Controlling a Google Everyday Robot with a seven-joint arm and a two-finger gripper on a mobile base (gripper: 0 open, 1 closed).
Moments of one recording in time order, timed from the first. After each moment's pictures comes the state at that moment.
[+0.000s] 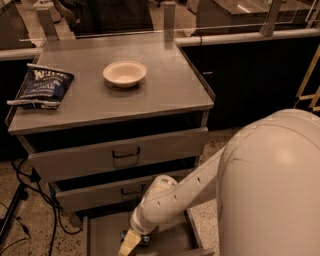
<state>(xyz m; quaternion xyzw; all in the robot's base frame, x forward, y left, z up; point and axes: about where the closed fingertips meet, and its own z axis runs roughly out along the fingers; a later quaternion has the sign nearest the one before) 0.439 0.082 0.442 -0.53 0.83 0.14 0.13</state>
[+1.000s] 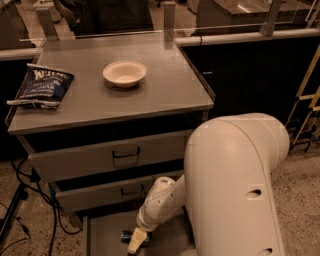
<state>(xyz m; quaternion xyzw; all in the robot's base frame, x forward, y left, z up) 0.470 0.064 0.375 -0.54 0.82 0.12 0.11</state>
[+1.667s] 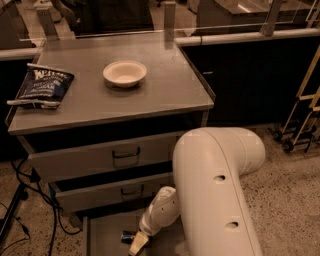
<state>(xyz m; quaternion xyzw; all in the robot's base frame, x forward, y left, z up) 0.482 0.067 0.299 -0.53 0.83 0.16 0.12</state>
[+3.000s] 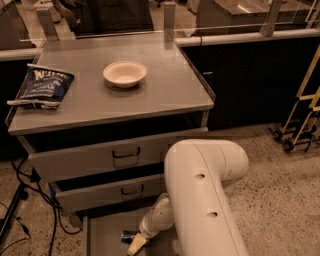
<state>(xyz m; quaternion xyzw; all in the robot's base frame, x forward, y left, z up) 0.495 0.077 0.233 -0.49 0.85 0.18 0.12</state>
